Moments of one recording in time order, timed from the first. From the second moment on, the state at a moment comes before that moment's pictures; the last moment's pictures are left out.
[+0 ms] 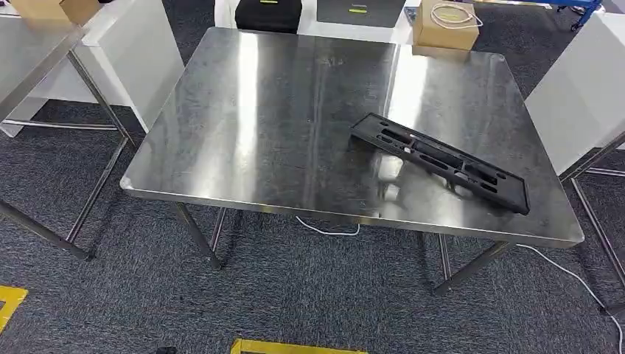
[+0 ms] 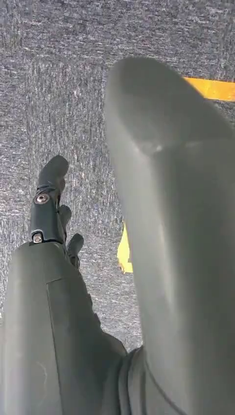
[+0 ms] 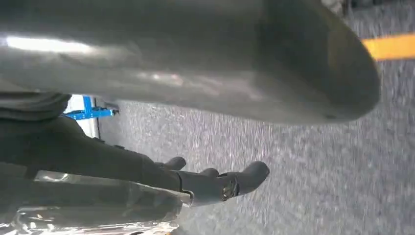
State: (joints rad) left arm -0.12 -0.13 1.08 -0.22 -0.96 0.28 -0.43; right arm -0.09 0.07 -1.04 -0.23 1.35 -0.32 0.09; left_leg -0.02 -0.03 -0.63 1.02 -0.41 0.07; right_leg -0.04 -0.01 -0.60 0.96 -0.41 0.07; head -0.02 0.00
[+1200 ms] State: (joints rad) left arm -0.13 -0.12 1.07 -0.23 -0.96 0.29 -0.44; right arm -0.09 0.09 -1.03 -0.22 1.38 -0.39 0.05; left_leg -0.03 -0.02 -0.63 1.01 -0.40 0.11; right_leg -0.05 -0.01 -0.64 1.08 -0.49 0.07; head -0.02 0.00
